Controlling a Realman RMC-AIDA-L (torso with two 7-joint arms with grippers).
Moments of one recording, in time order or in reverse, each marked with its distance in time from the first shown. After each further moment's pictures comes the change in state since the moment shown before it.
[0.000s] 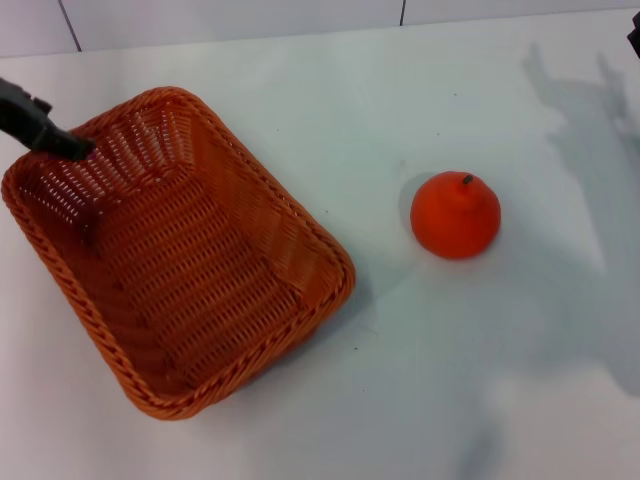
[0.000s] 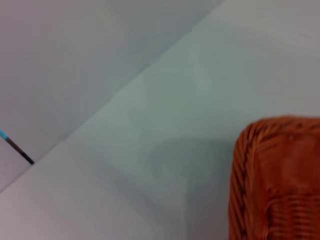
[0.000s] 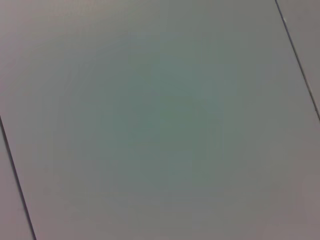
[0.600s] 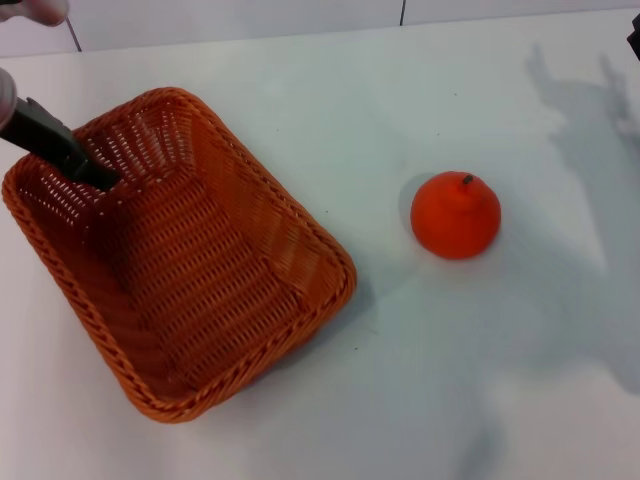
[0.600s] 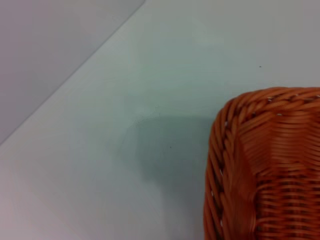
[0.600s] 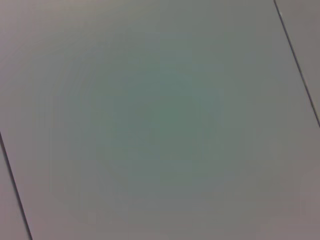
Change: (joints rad) left arm -0.055 -0.031 0.100 -0.129 0.083 -0.093 -0.057; right arm 0.003 -0.002 0.003 0.000 0.001 -0.018 0.000
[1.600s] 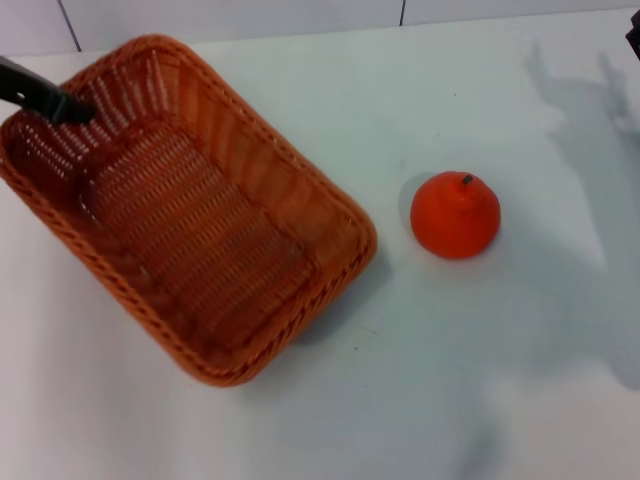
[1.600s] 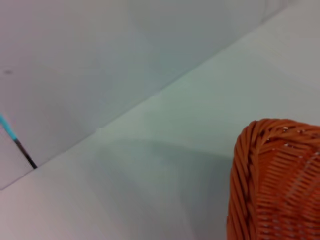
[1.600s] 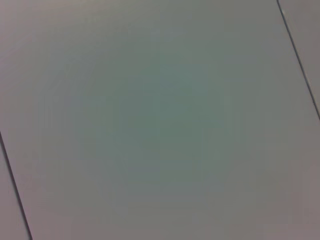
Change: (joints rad) left arm 0.007 -0.025 -0.216 0.209 -0.023 0.149 -0.085; right arm 0.008 -0.004 0.000 0.000 0.000 -0.009 0.000
